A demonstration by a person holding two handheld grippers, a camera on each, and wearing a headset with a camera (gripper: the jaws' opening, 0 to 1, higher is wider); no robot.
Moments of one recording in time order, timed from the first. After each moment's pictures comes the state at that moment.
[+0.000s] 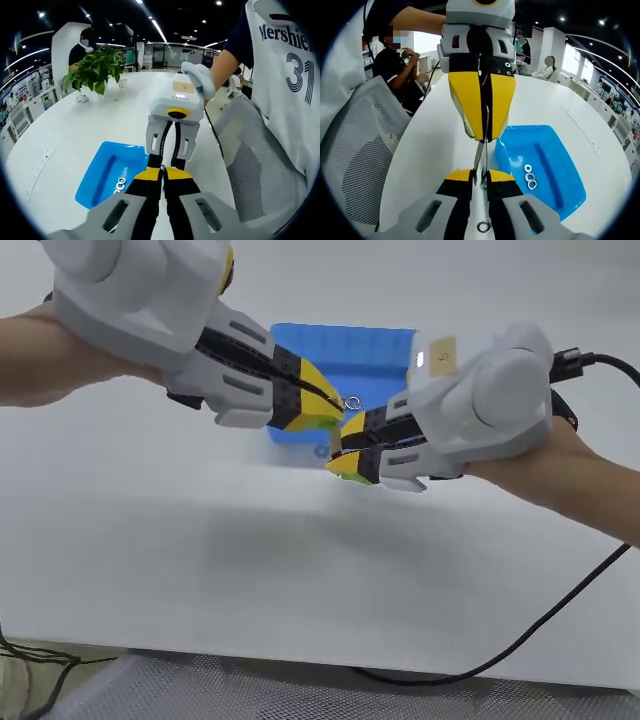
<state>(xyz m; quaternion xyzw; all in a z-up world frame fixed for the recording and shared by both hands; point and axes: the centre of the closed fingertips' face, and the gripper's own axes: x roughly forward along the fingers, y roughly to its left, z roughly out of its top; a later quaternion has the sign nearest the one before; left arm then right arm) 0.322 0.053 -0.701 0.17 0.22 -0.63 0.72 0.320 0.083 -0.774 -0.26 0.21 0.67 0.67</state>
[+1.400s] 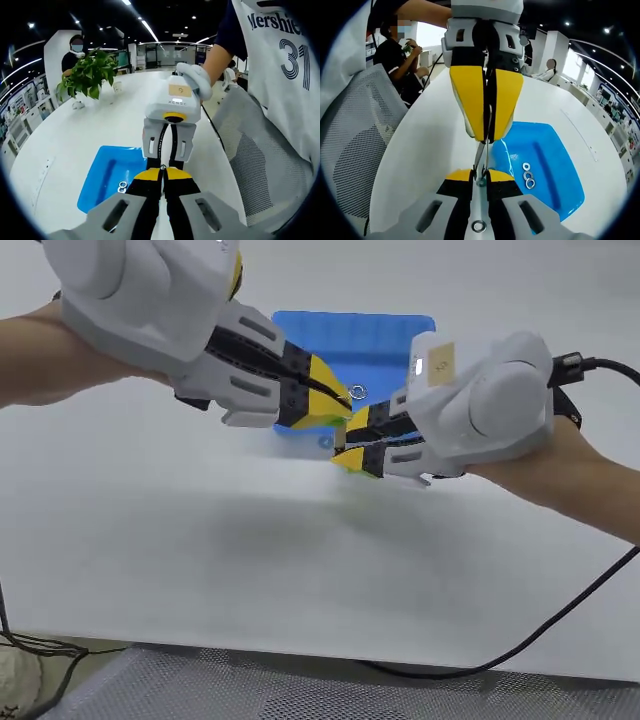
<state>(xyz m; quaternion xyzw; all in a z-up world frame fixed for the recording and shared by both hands) 0.324 0.049 -0.707 0.20 0.20 -0.64 0.71 0.326 0.080 -0.786 -0.29 0.19 0.66 0.67</state>
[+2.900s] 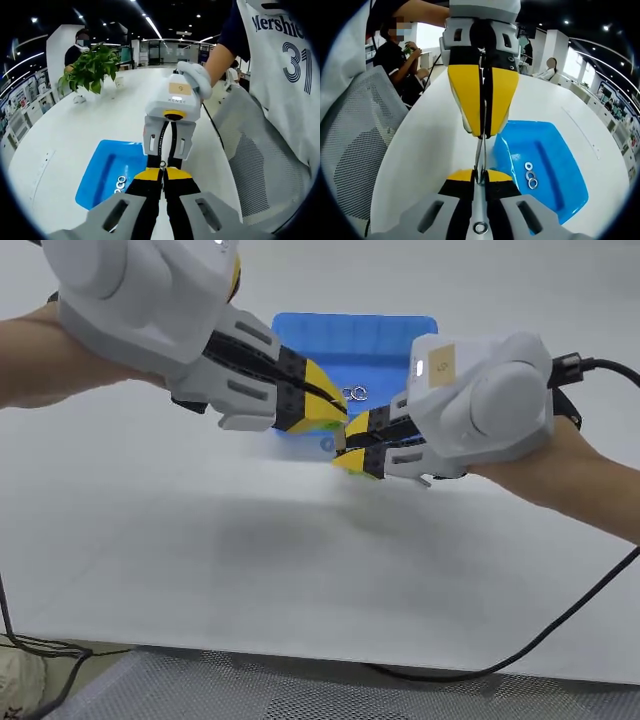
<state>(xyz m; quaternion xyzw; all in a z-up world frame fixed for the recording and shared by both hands) 0.320 0.053 -0.711 0.20 0.22 -0.64 0.71 0.324 0.083 -0.787 -0.28 0.20 0.66 0.66</state>
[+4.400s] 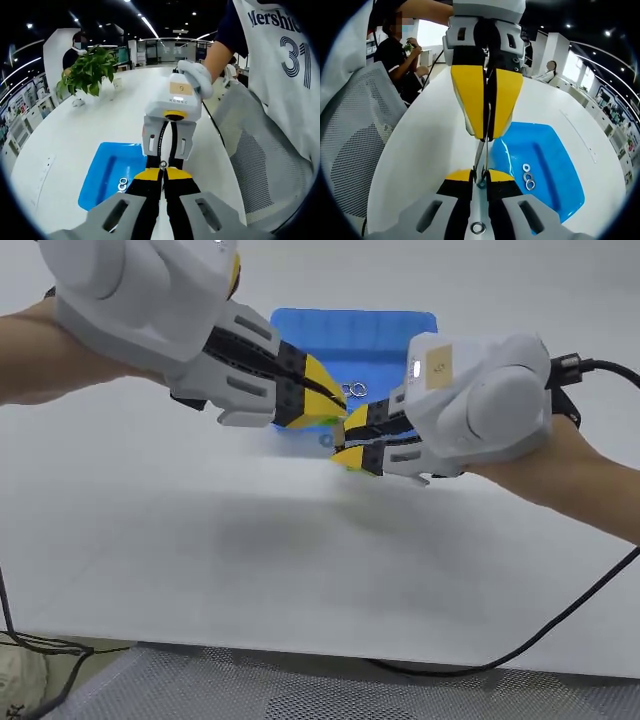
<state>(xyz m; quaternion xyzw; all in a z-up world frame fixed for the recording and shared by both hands) 0.324 0.056 -0.715 0.22 0.21 -0.64 0.71 0.327 0.083 -0.788 -0.29 0.19 0.66 0.67</state>
